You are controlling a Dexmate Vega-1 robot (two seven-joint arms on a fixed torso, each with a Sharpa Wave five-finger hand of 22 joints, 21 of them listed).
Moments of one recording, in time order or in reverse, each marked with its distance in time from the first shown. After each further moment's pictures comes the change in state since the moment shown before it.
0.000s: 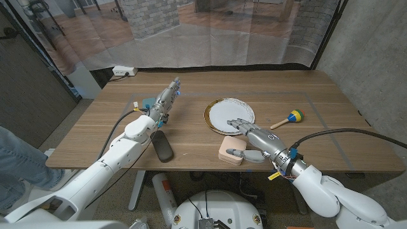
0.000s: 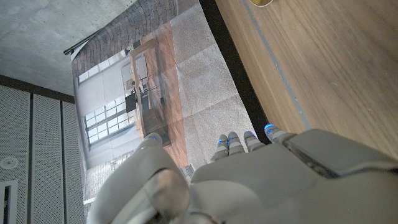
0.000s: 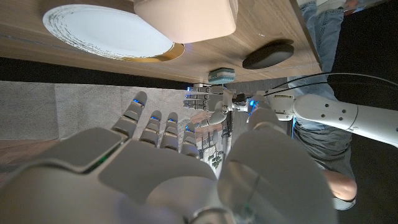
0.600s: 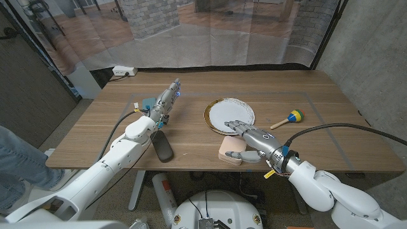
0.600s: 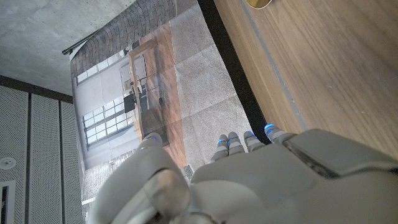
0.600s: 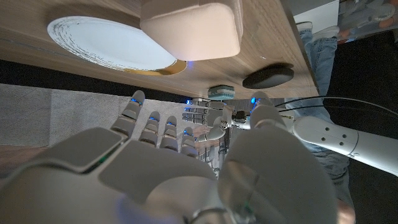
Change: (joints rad) left arm 0.001 -0.004 0.002 0.010 0.001 -0.005 -0.002; left_hand 0.000 0.000 0.000 0.000 0.000 0.000 0.000 0.000 0.000 0.000 0.000 0.000 0.000 0.000 0.000 0.000 0.000 -0.002 0.002 0.000 0.000; right arm 0.074 -0.049 -0.079 -0.021 -0.039 -0.111 0.084; right_hand 0.026 -0.016 0.000 0.000 0.026 -0.078 0.011 -0.005 0.000 -0.058 0.005 0.000 0.000 -0.020 0.020 0.000 0.000 0.011 0.029 -0.025 0.000
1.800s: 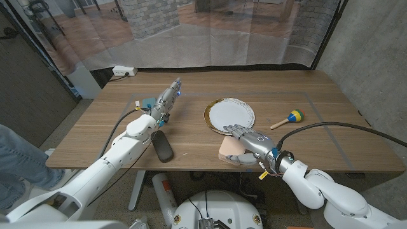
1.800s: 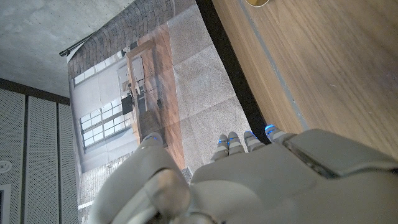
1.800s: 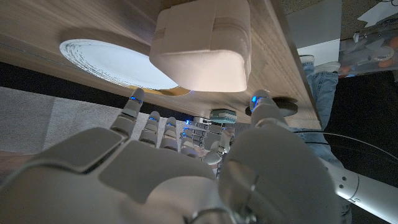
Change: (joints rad) left arm -0.035 -0.012 0.013 0.031 0.006 0.012 -0.012; left_hand 0.005 0.005 -0.005 0.000 0.000 0.000 0.000 0.000 0.000 0.000 0.000 0.000 0.000 0.000 0.000 0.000 0.000 0.000 0.011 0.000 0.000; right arm 0.109 -0.038 -0.145 0.019 -0.077 -0.130 0.048; right_hand 0.015 -0.015 -0.004 0.004 0.022 -0.029 0.007 0.005 0.000 -0.014 0.004 0.000 0.000 0.000 0.000 0.004 0.000 0.026 0.007 -0.008 0.005
